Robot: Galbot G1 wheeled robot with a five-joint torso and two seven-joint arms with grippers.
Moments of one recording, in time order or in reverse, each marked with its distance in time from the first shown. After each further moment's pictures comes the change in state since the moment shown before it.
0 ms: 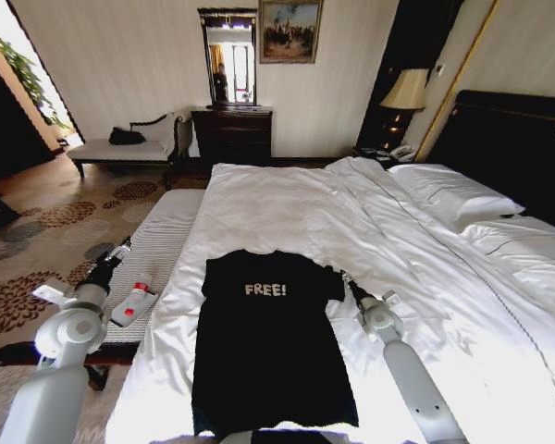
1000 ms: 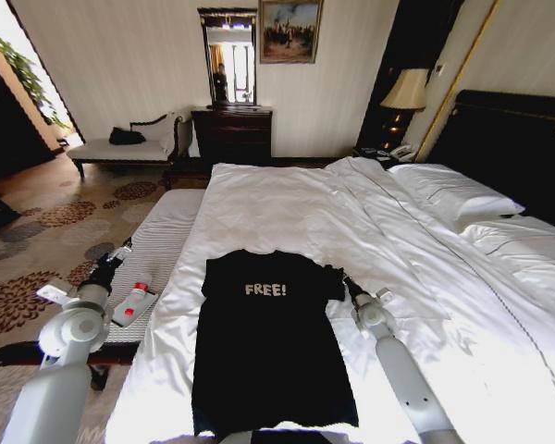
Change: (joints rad) left arm -0.007 -0.002 0.003 0.016 0.011 -0.004 0.000; right arm 0.028 0.015 -0.010 -0.032 -0.054 0.063 -0.019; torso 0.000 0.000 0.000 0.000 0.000
